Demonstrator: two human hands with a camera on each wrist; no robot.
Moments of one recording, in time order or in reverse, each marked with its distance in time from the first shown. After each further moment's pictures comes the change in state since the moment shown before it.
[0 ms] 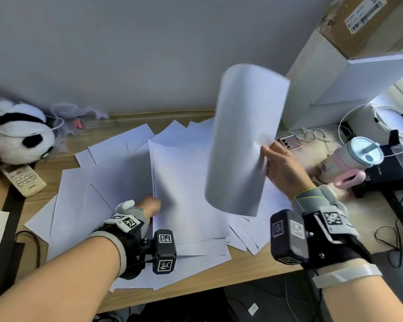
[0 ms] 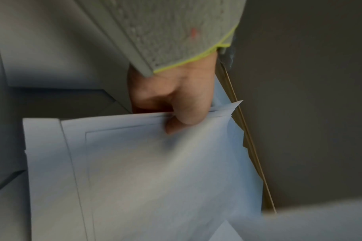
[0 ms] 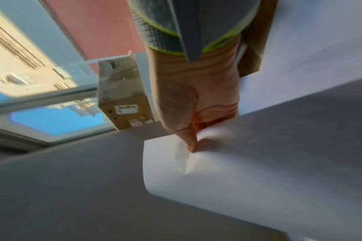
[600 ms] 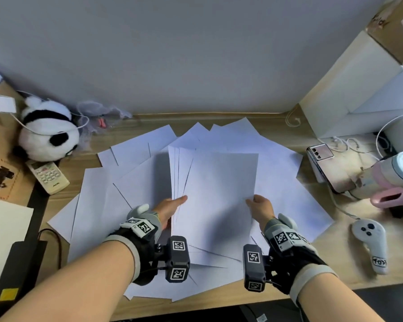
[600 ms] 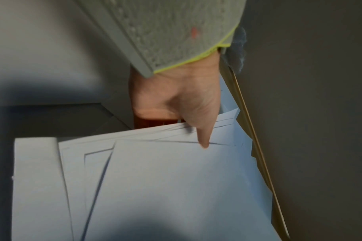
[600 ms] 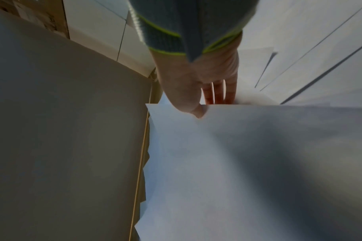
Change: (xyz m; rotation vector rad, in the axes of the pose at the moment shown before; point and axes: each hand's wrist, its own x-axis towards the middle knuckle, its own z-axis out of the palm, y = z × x) left_hand 0.012 -0.007 -0.013 -0.352 -0.193 -0.066; right_hand 0.051 0.167 -0.003 -0.780 0.322 0.324
